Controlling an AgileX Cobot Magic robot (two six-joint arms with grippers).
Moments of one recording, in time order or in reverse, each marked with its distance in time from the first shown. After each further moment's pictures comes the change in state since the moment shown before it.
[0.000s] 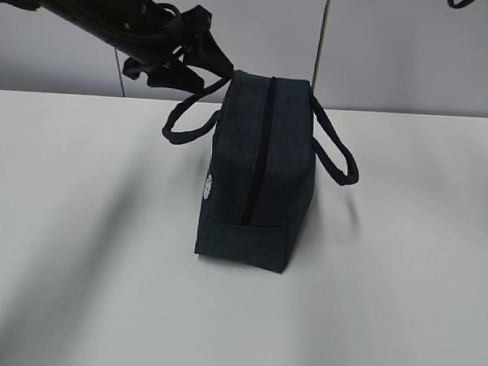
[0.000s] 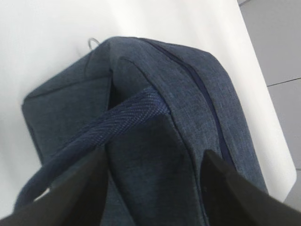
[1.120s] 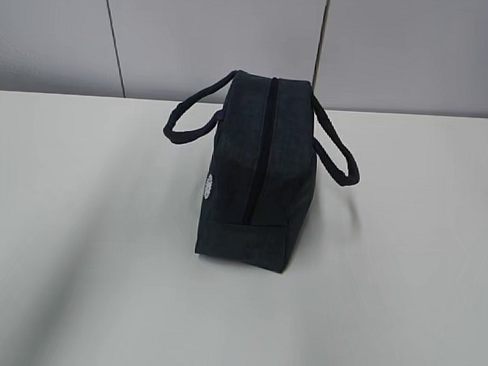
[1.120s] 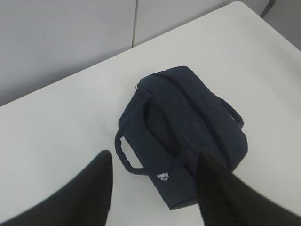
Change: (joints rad) left arm 0.032 -0.522 0.000 0.438 0.188 0.006; right arm -0.072 -0.453 -0.333 -0.973 0.406 0.627
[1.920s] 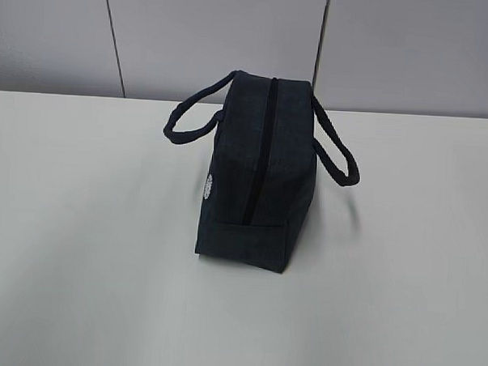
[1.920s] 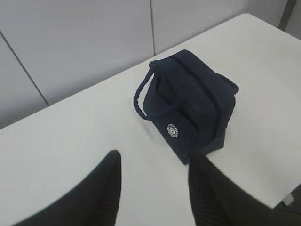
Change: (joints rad) left arm 0.000 -0.708 0.461 0.149 0.000 -0.020; right arm 0.000 -0.520 0.568 0.082 -0.020 -0.020
